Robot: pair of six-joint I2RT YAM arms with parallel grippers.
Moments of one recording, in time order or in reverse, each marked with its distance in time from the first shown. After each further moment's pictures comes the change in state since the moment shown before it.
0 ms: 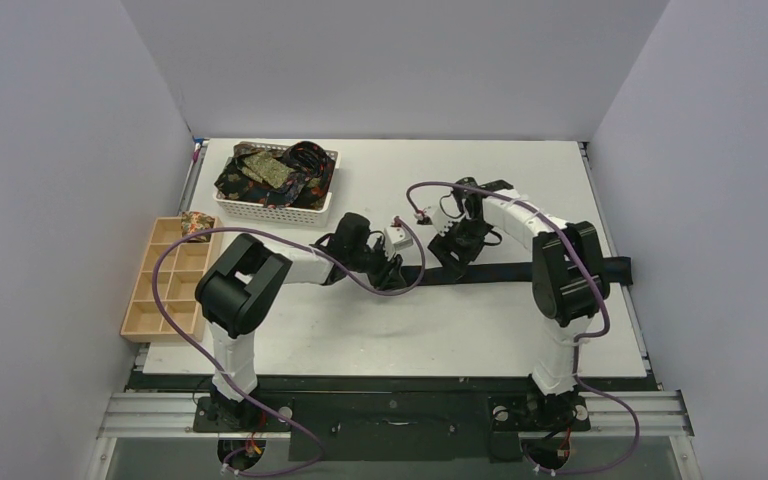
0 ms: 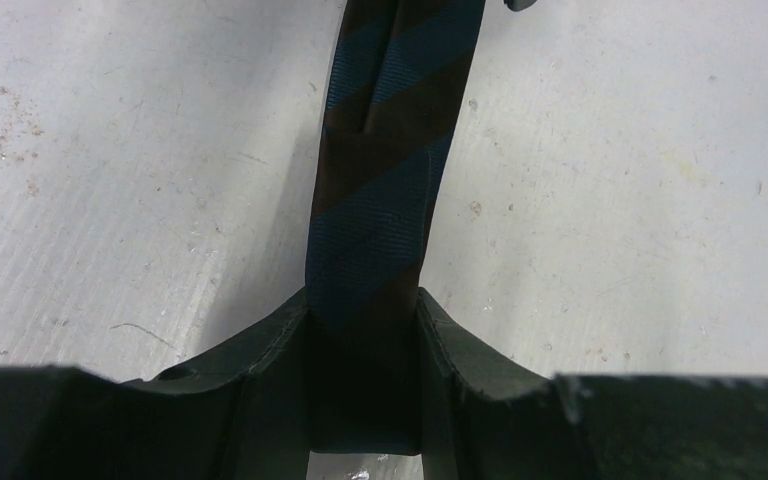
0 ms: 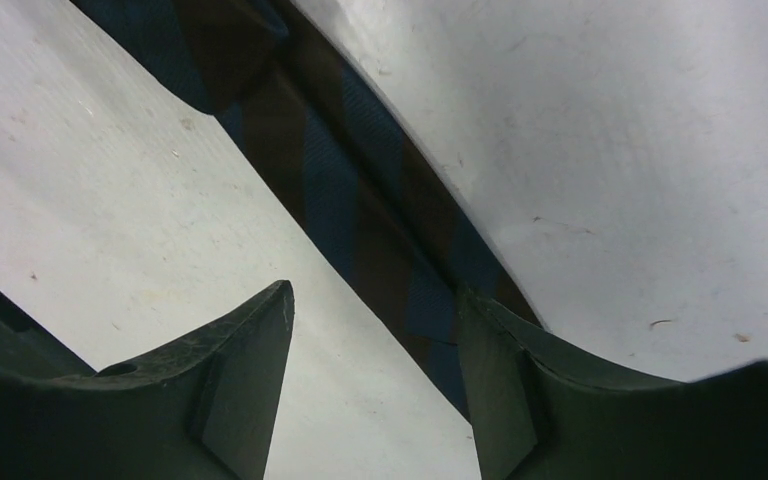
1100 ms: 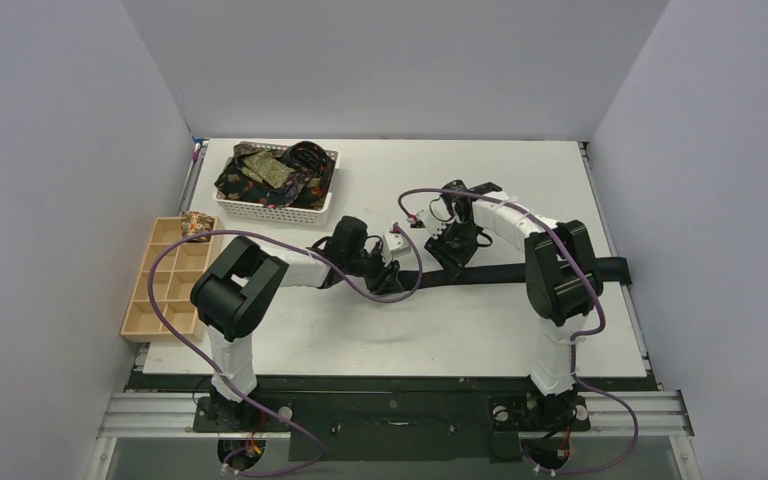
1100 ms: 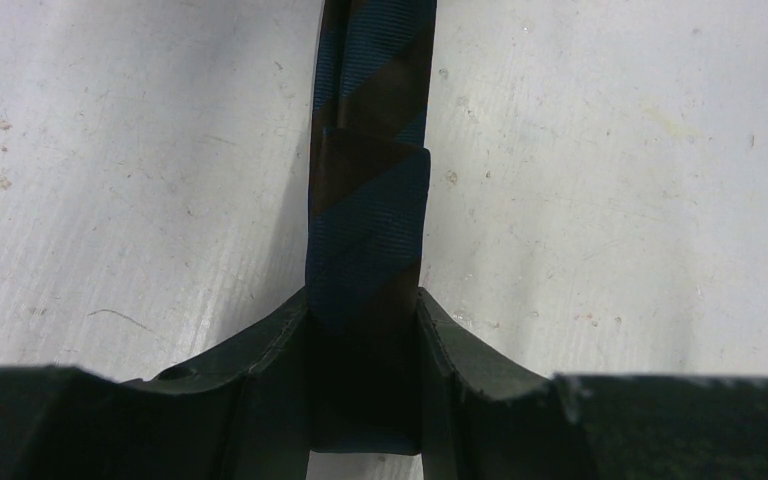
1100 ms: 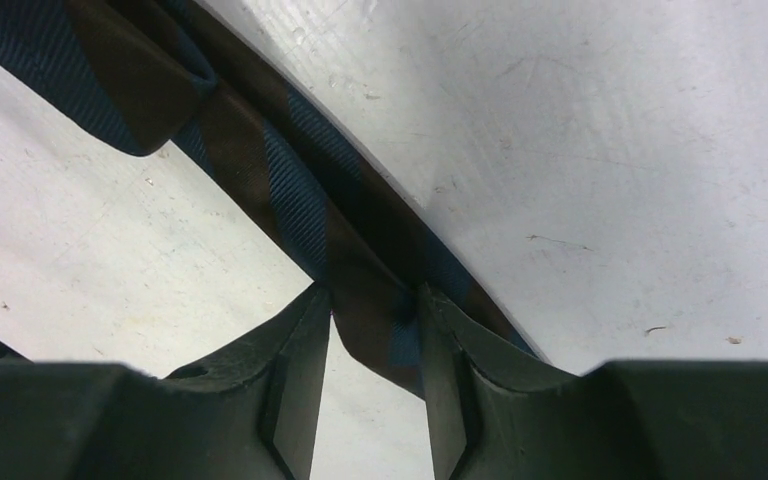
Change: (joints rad) left arm 0.003 -0.031 -0.042 -0.011 0.029 0.079; right arm 0.057 0.024 -0.017 0.026 0.109 0.048
